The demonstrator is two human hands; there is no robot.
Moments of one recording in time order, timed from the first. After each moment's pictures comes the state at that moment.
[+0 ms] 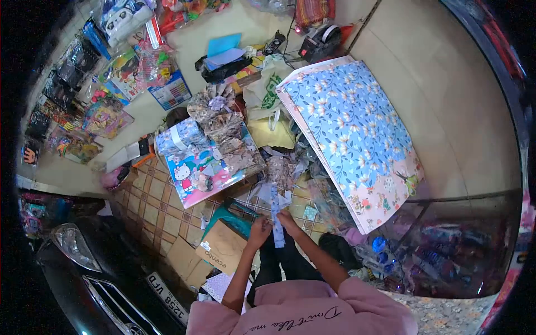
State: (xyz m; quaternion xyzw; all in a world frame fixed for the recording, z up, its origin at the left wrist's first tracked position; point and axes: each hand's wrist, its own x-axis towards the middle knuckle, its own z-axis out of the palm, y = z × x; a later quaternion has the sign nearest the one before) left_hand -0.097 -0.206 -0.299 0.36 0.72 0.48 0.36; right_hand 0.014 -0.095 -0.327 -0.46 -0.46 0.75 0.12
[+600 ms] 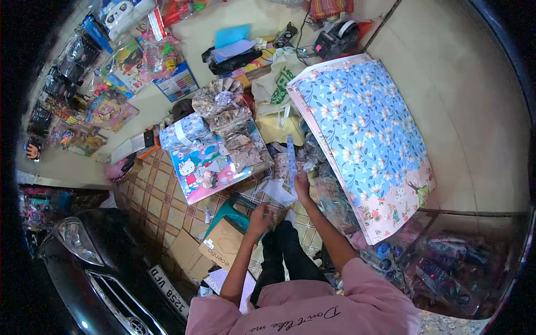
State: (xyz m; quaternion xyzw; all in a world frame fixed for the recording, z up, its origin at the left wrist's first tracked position) left_hand -0.138 -0.169 -0.295 0.35 0.73 0.43 0.40; right_hand -0.036 0.032 -0.398 -0.56 -0.69 0.38 0.26
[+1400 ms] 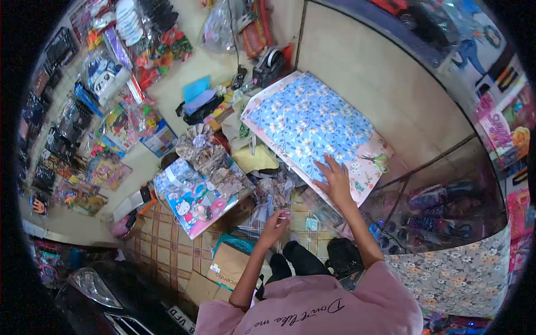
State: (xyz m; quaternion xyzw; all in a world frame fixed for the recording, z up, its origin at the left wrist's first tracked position) left_hand -0.077 -0.139 -0.154 0.43 0.57 0.48 0.51; right_hand 0.101 0.036 -0.053 -0.44 -0.88 0.07 0.17
